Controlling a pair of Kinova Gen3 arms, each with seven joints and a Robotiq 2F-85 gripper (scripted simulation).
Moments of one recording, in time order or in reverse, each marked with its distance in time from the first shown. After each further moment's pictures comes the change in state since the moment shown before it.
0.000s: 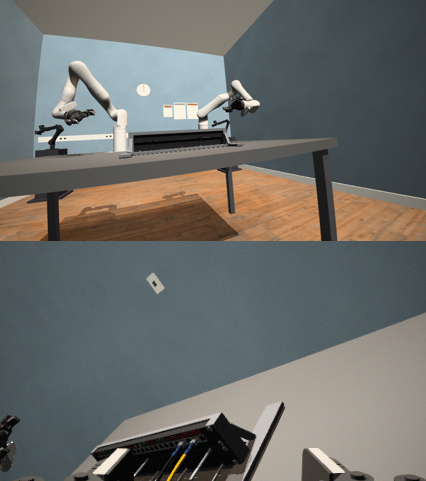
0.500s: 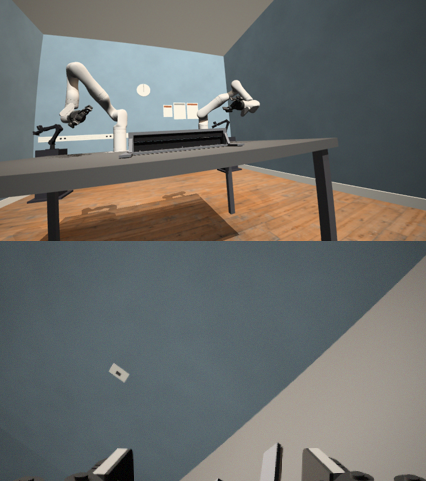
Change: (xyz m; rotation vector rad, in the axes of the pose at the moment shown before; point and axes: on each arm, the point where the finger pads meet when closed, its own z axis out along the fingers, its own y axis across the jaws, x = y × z) left arm 0.000 0.000 0.000 0.000 0.000 0.000; right arm 0.024 0.018 0.040 -0.071 0.206 0.352
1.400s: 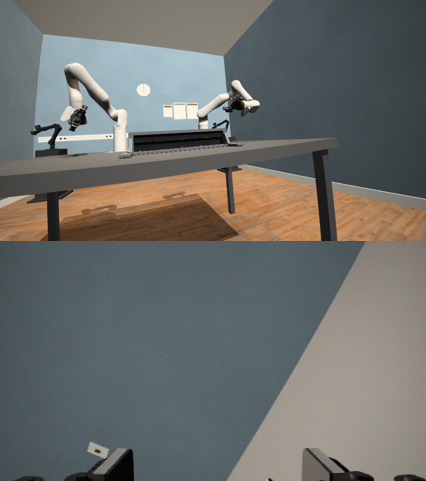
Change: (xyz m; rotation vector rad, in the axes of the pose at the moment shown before) left arm 0.000 0.000 0.000 0.000 0.000 0.000; right arm 0.013 0.022 0.017 -0.088 0.167 0.248
